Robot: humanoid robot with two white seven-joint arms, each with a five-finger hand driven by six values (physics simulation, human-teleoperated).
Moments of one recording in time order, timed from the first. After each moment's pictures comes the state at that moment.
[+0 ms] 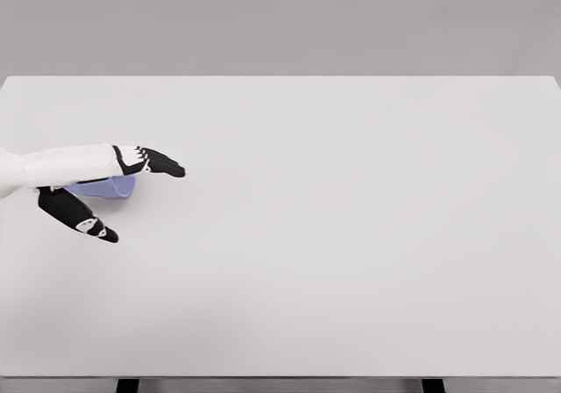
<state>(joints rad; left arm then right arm) -0.70 1.19 -0.90 -1.71 0.38 -0.61 -0.54 -0.10 0.00 -0.34 0.30 -0.75 -0.20 0.61</state>
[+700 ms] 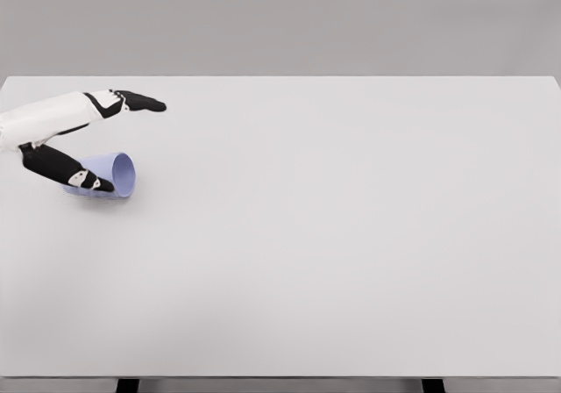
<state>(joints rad) -0.60 1.19 -0.71 -1.75 0.30 -0.46 -0.37 -0.09 0.00 -0.32 0.30 -0.75 -0.19 0.61</state>
